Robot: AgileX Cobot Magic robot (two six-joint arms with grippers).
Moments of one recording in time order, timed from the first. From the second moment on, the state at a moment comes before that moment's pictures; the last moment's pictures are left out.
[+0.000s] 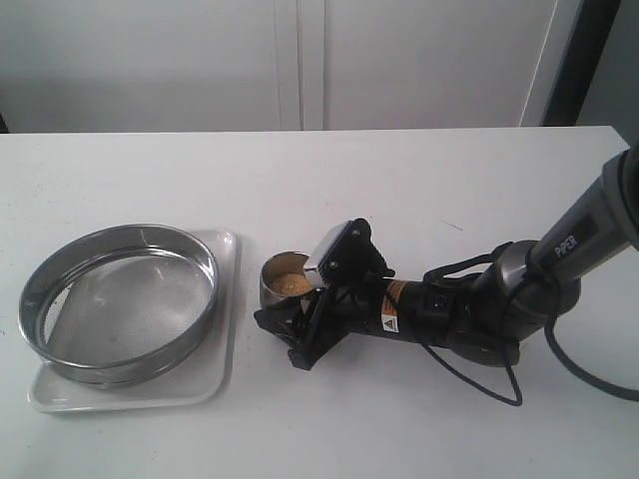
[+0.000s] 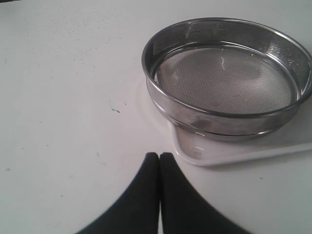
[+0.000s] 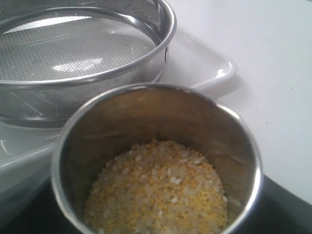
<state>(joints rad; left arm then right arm) -0.08 0.00 0.02 -0.07 0.44 0.11 0.47 2.16 -0.88 -0.74 -0.94 0.26</state>
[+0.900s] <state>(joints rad) -0.08 0.00 0.02 -0.07 0.44 0.11 0.47 2.03 -0.88 -0.74 -0.75 0.31</state>
